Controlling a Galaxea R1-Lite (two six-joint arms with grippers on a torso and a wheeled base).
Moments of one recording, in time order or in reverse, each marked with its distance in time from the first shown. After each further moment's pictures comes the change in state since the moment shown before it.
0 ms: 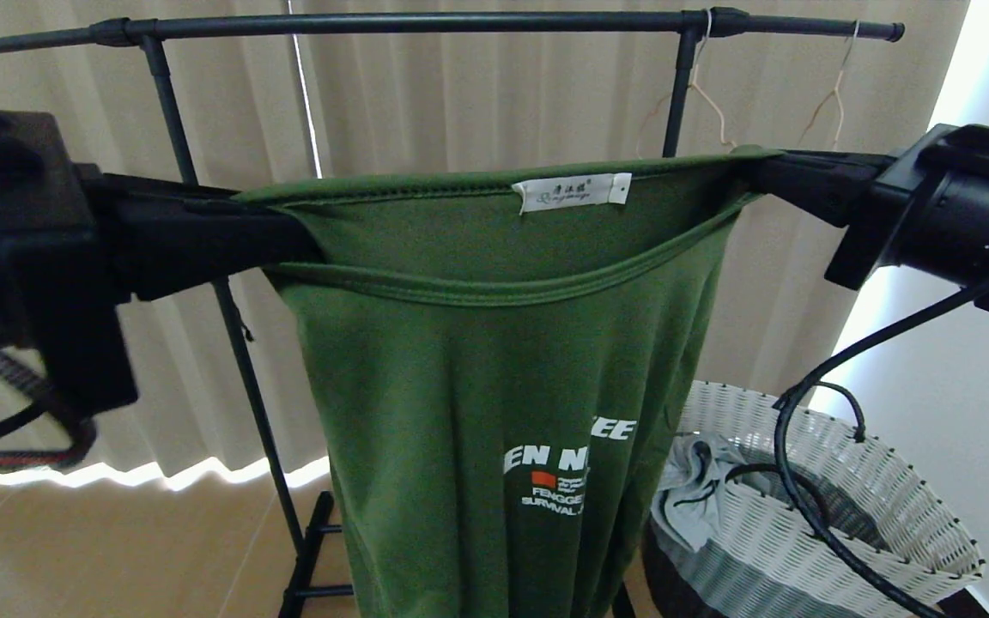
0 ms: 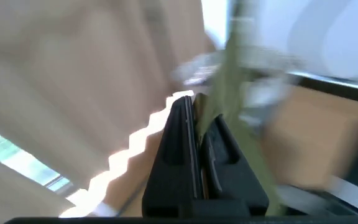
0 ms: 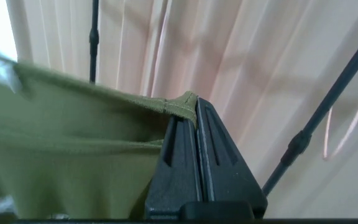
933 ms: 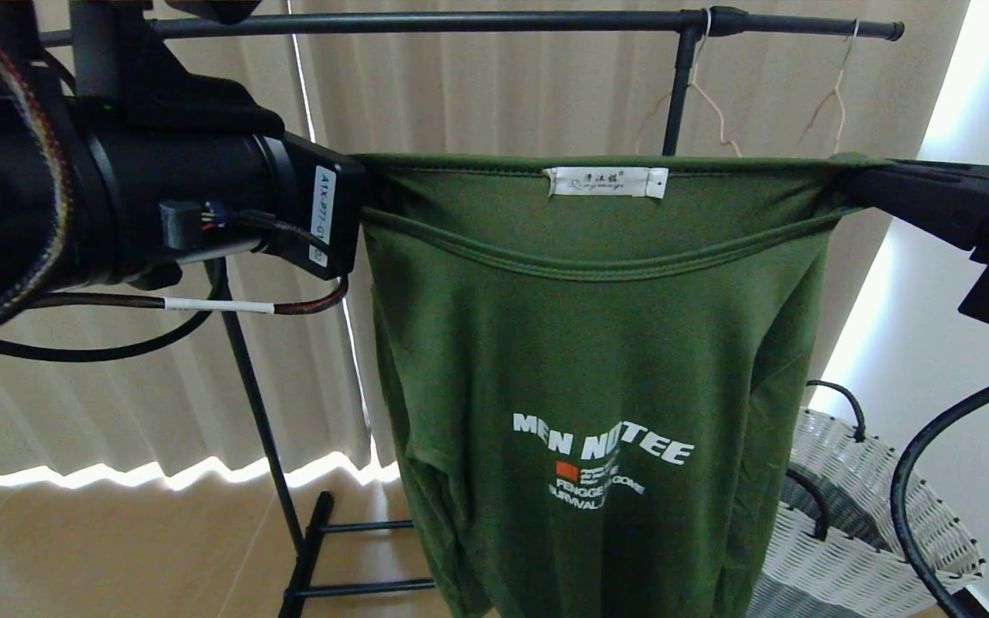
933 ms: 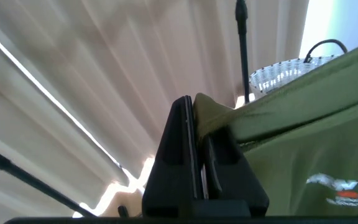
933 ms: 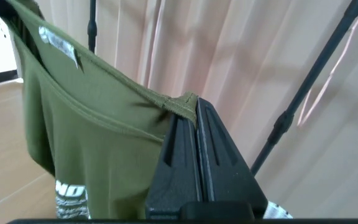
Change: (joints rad) left arm 0.019 0.222 -0.113 -0.124 0.283 0.017; right arm -0.027 -0.157 0.051 0.131 -0.001 -0.001
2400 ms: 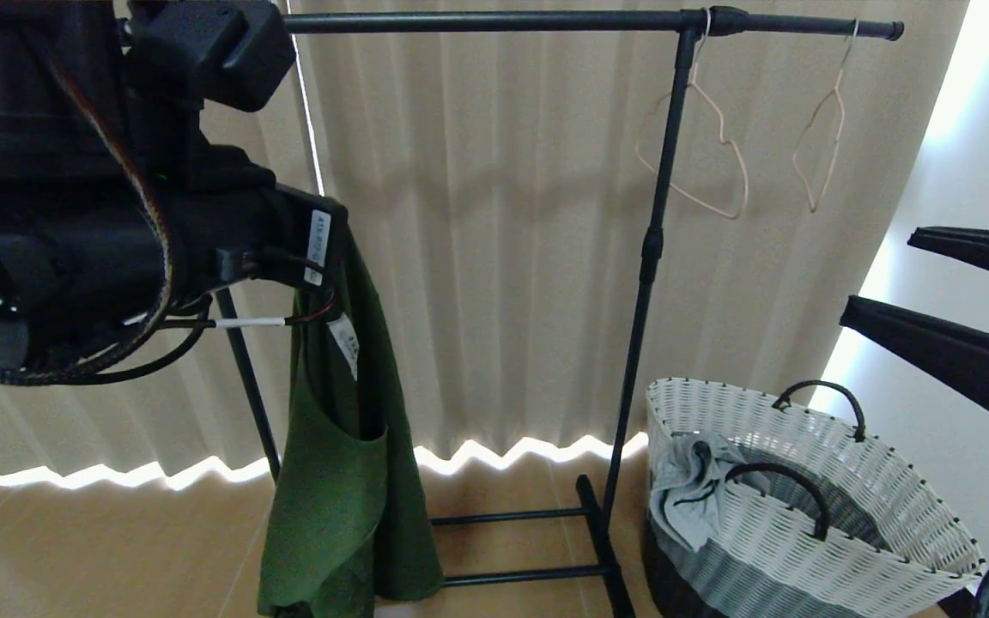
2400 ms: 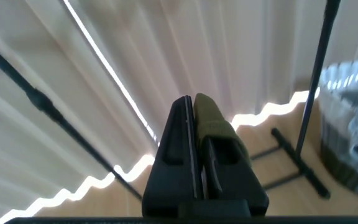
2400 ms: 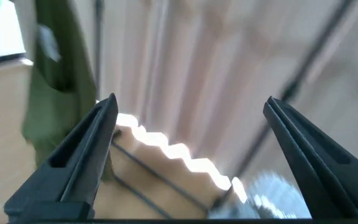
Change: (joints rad) left arm 0.079 0.027 0.112 -0.106 0.194 -0.007; right arm -0.030 -0.158 0.182 0.057 0.000 -0.002
